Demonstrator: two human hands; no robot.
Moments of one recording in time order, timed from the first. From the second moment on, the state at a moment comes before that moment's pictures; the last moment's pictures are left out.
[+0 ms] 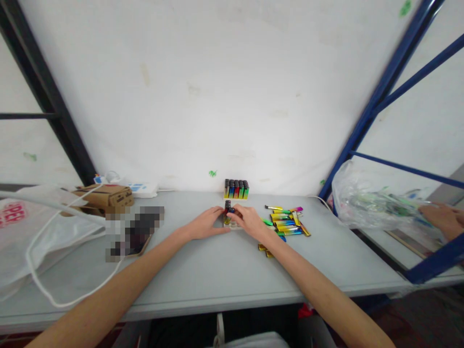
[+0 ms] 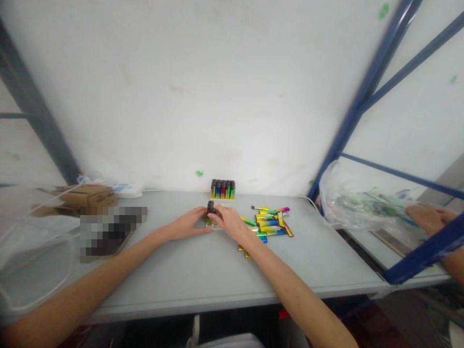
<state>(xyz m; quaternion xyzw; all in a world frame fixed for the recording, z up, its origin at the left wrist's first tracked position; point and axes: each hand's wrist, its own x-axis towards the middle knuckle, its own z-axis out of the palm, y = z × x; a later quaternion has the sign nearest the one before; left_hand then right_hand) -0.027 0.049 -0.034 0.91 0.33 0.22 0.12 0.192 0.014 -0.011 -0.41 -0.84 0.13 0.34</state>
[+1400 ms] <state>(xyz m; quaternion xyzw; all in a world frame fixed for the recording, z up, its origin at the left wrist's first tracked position) -0.027 0.047 -0.027 0.90 0.37 0.19 0.11 0.317 0.071 -0.018 -0.63 -0.75 -0.06 0.18</state>
